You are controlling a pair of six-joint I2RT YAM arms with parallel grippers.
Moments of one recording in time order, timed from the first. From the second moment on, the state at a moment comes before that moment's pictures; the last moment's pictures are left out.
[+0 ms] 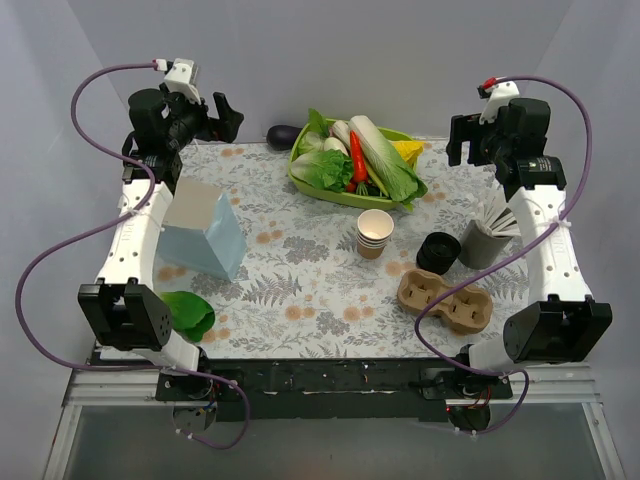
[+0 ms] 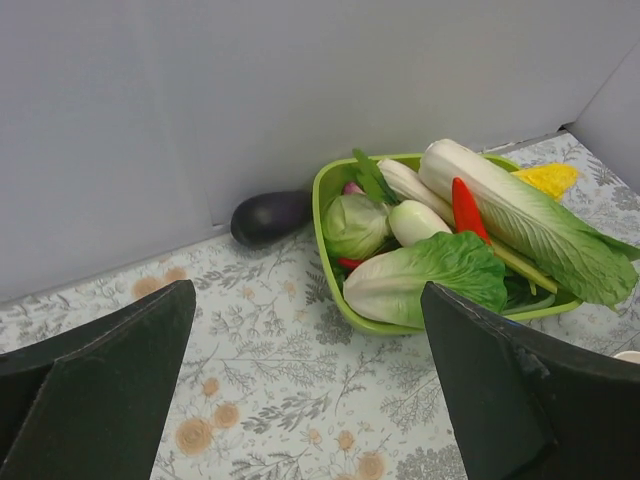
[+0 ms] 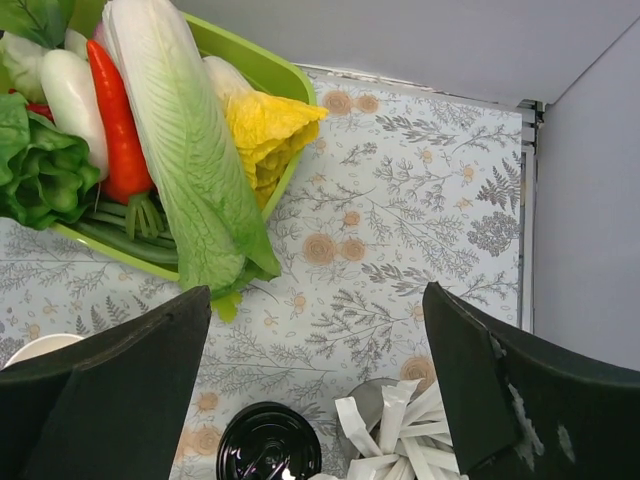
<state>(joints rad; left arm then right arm) -0.02 1.55 1.60 -0.16 0.42 -0.07 0.01 1.44 1.58 -0.56 -0.15 -0.11</state>
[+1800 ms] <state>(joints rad) -0.02 1.49 1.68 -0.99 0.24 0.94 0.30 1.37 1.38 -0.69 -0.63 -0.45</state>
